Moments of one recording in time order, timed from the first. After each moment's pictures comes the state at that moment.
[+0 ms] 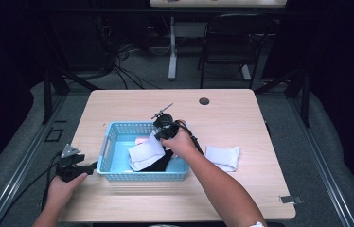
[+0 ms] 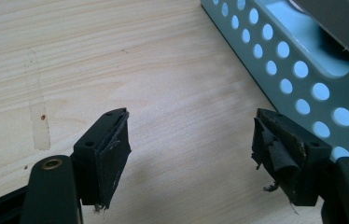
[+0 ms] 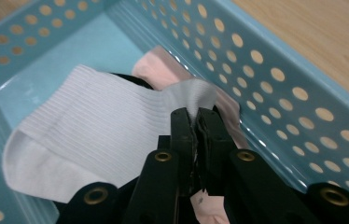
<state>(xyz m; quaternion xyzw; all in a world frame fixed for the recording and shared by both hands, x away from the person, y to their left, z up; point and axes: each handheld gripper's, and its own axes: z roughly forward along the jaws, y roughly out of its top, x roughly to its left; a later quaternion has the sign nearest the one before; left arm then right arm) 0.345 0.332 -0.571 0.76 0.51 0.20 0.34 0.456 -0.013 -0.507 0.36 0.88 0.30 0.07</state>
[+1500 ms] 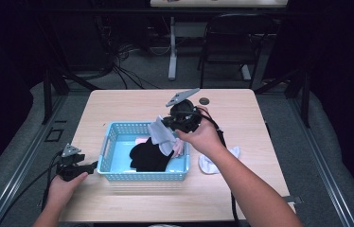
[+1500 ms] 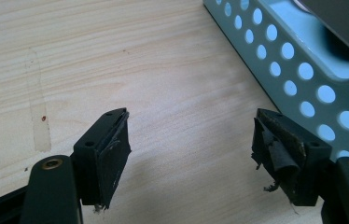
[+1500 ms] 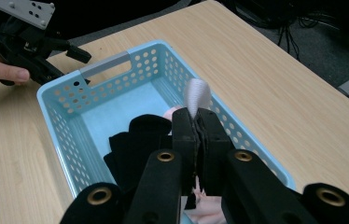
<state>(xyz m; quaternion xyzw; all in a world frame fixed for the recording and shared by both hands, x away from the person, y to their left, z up) 0.347 0.331 -0.571 0.77 0.51 0.20 0.34 0.391 -0.069 -0.383 0.27 0.87 0.40 0.14</state>
